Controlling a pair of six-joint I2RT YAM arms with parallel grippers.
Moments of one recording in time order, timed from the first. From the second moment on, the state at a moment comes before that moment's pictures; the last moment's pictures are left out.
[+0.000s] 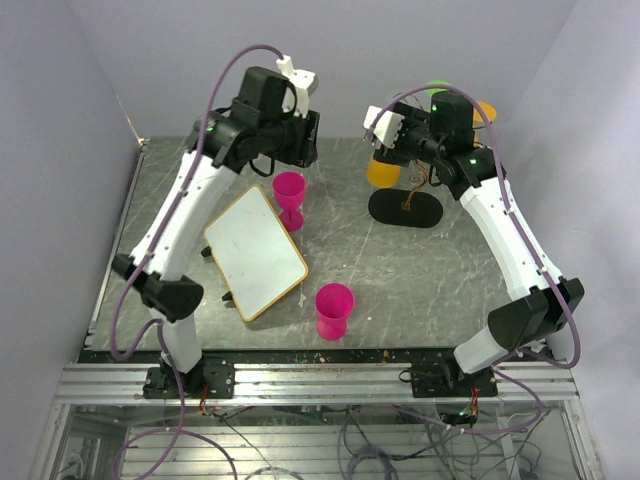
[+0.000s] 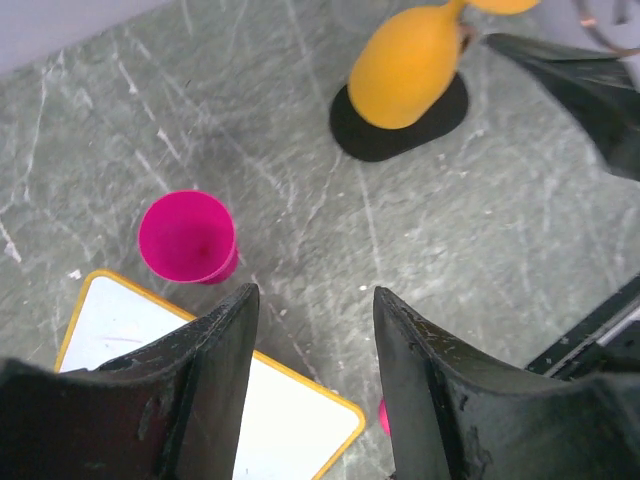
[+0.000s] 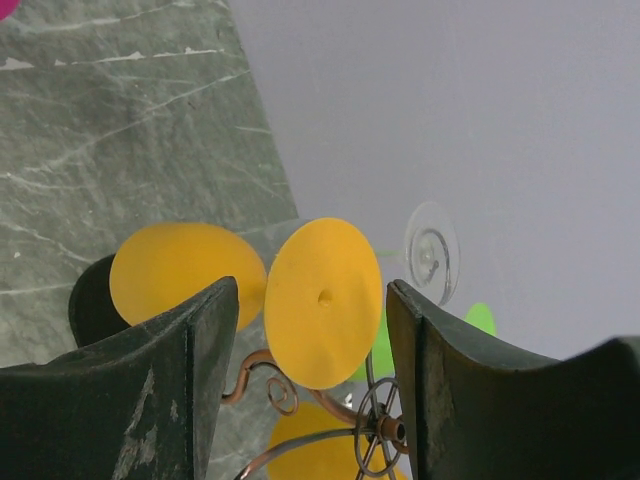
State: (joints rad) left arm -0.60 1.81 2.33 -1.09 0.07 -0.14; right arm 0.35 1.56 1.73 -0.56 -0.27 -1.08
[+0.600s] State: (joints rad) left arm -0.60 1.65 2.24 -1.05 0.12 -0.17; right arm 0.35 1.62 1.86 -0.68 -0.28 -0.98
